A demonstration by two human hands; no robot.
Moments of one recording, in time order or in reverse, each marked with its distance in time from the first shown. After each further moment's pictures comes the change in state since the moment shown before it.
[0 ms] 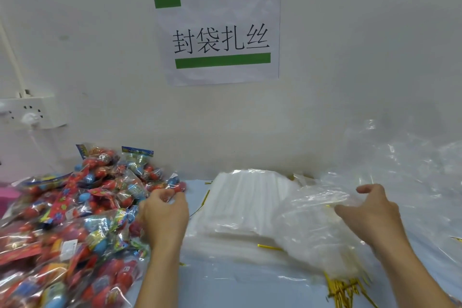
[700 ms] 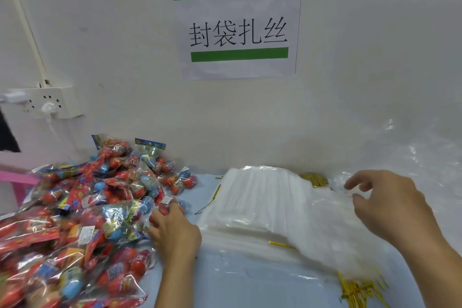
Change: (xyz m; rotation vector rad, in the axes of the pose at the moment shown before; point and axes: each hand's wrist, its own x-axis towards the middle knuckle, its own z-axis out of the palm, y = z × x) left_hand 0.002 -0.039 0.007 0.532 -0.164 -0.046; right_hand -0.018 -0.024 -0.015 -0.351 0.083 -0.454
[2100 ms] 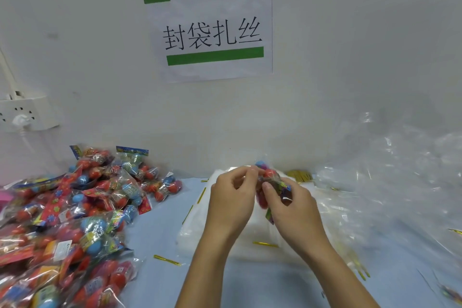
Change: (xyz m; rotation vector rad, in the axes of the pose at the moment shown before) left_hand -0.079 0.103 -0.007 -0.774 -0.361 0.570; right_hand -0.021 -0.043 0.081 0.847 -0.091 -0.082
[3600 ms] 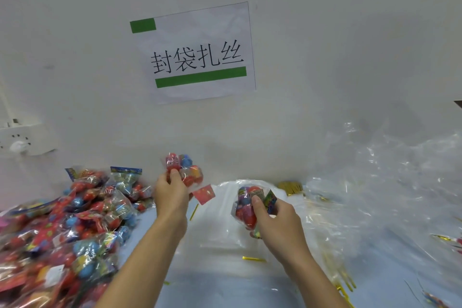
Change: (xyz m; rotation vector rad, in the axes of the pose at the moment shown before) left_hand 0.064 -0.018 -0.046 -0.208 0.472 -0.242; right_hand 0.004 0.004 -0.002 0.104 -0.013 0.228
